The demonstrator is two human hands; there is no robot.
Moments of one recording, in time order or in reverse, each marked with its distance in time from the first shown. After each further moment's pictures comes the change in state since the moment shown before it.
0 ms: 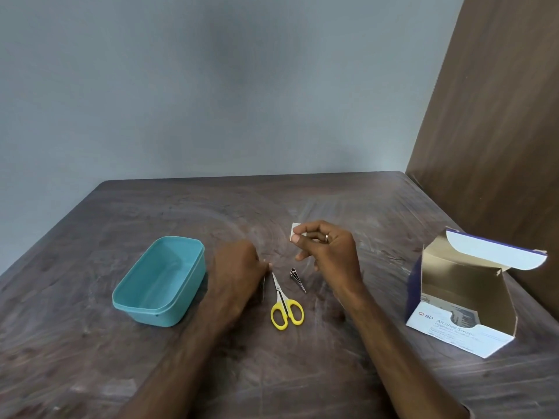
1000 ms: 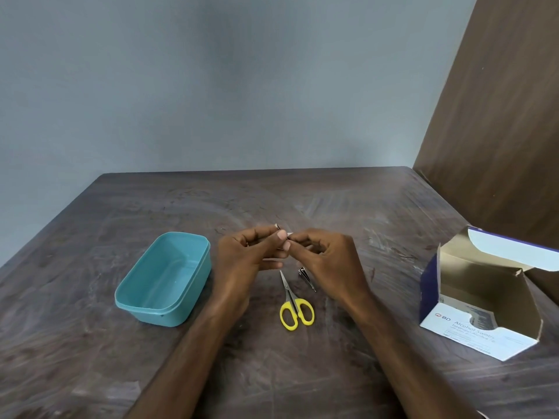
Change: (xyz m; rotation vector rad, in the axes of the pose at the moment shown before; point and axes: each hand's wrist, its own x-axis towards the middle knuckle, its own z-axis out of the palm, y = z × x) left_hand -0.011 -0.008 0.002 -1.350 -0.018 0.002; right_hand -0.007 0.011 0.009 -0.352 -0.135 -0.196
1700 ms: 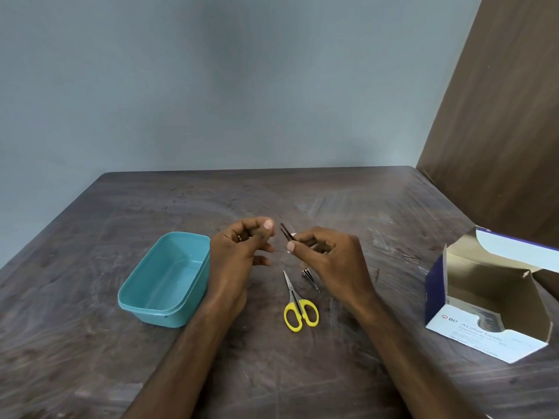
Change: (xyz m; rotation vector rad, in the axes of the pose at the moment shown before) left_hand 0.004 0.004 -0.008 -0.005 0.114 0.062; right_hand 0.000 -0.003 0.000 0.006 0.031 0.017
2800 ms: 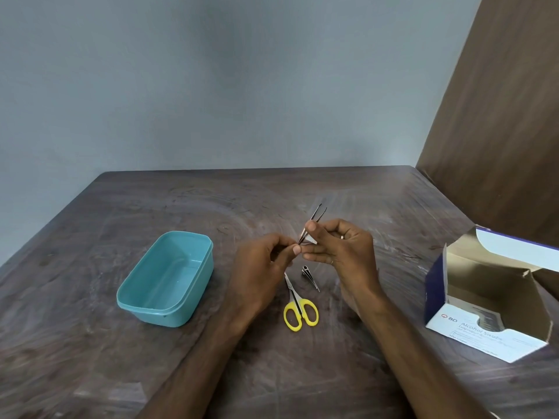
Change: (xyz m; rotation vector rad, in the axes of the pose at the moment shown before) left_hand -0.004 -0.019 0.010 0.668 -0.239 0.347; right_hand 0.003 -0.012 -0.006 0.645 0.116 0.339
